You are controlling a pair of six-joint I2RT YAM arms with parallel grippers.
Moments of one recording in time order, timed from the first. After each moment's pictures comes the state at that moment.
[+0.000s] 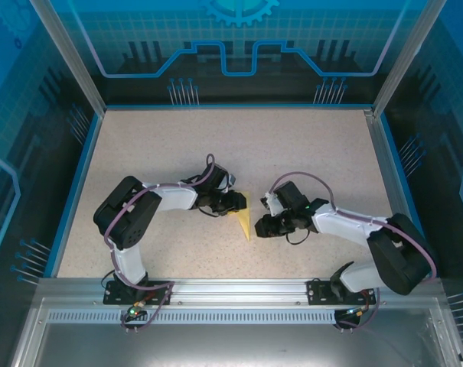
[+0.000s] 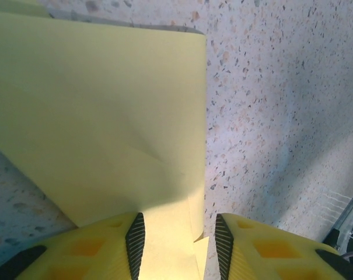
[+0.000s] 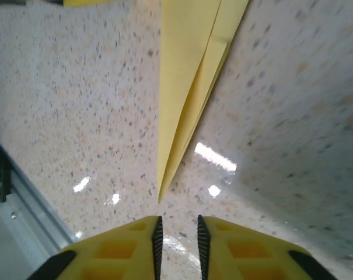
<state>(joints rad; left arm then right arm) -0.58 1.83 0.93 -0.08 0.48 -0.81 0.62 1.37 0.62 -0.34 -0.45 0.47</state>
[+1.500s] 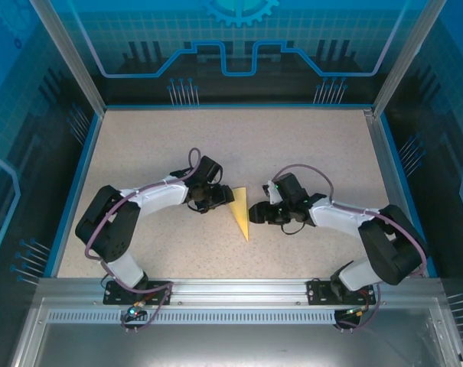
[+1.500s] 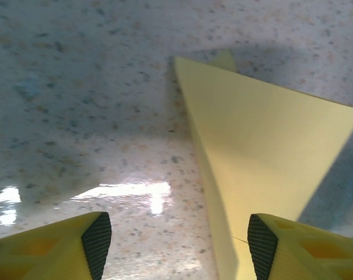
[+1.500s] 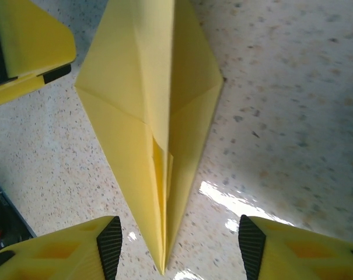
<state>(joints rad) -0.55 1.68 0.99 -0.44 0.22 -0.90 0.57 1.47 0.67 -0.17 -0.44 0.58</state>
